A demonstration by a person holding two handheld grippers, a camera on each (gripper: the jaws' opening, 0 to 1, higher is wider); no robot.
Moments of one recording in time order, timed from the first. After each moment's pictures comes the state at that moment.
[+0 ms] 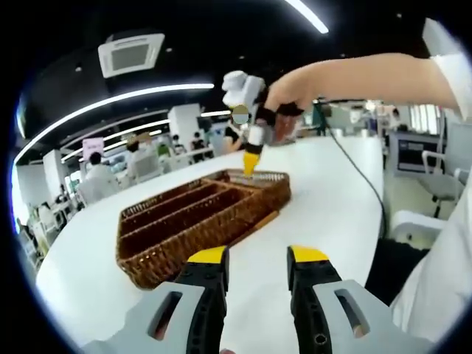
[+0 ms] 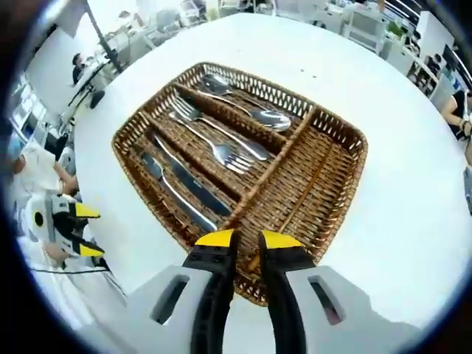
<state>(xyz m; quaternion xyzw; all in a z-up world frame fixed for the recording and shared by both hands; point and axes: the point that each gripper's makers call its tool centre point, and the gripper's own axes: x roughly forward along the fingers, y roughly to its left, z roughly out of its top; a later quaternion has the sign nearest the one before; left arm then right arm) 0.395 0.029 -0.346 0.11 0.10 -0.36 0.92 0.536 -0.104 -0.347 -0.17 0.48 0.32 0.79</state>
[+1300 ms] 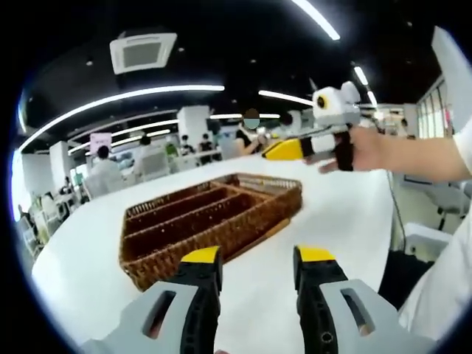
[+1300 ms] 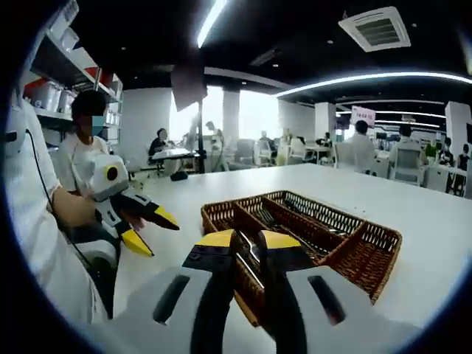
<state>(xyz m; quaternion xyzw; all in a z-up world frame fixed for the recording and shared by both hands) 0.411 0.034 -0.339 0.08 0.09 -0.34 0.93 0.481 -0.058 -0.283 -0.05 0.03 0.52 0.85</state>
